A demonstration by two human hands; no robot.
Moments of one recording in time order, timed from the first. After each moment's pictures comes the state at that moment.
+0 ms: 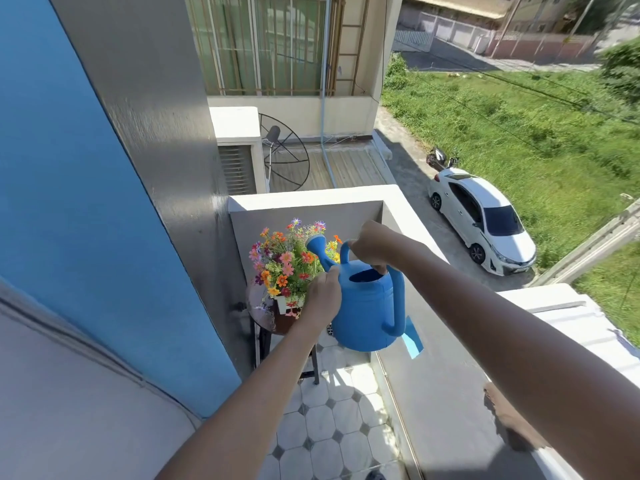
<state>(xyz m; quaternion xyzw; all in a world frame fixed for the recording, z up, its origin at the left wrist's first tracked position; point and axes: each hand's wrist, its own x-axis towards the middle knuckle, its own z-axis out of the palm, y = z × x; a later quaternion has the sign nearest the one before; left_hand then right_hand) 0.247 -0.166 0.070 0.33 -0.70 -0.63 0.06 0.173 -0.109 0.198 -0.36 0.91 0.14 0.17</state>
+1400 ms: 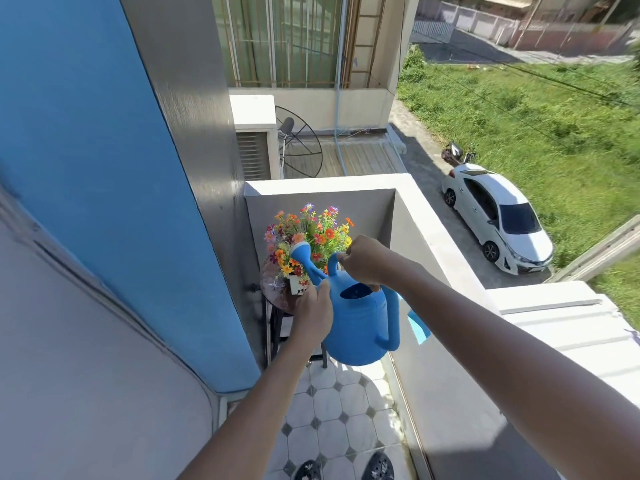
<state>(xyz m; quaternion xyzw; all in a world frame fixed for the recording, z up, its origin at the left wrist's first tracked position) 0.328 -0.152 0.042 0.37 -0.72 -0.58 0.07 0.233 -0.093 0.165 -0.25 0.91 -0.18 0.28</state>
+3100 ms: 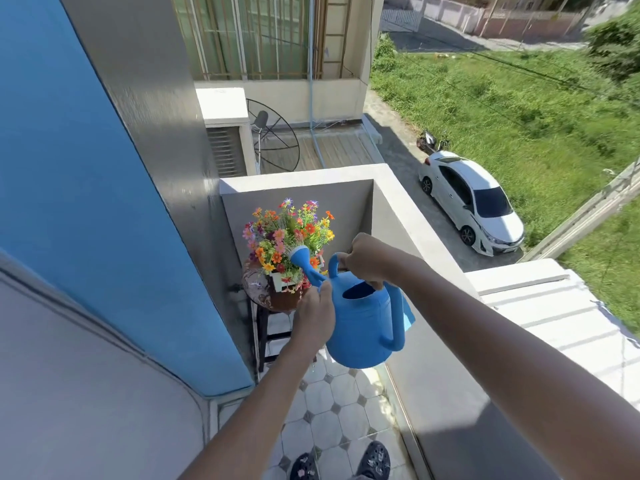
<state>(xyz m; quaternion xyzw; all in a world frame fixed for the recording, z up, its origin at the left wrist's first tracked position) 0.323 -0.126 0.045 0.35 -0.75 -0.56 0.03 0.224 -0.063 0.168 -0.23 0.92 -0.15 0.29</state>
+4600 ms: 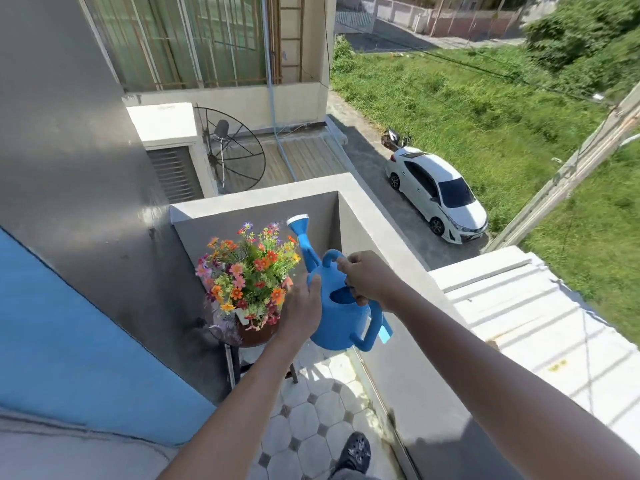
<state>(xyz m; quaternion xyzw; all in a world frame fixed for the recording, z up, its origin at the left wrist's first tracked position) 0.218 -0.139 0.047 0.26 -0.81 -0.53 0.05 0.140 -0.031 0.127 -0.10 0.87 -0.40 0.28</state>
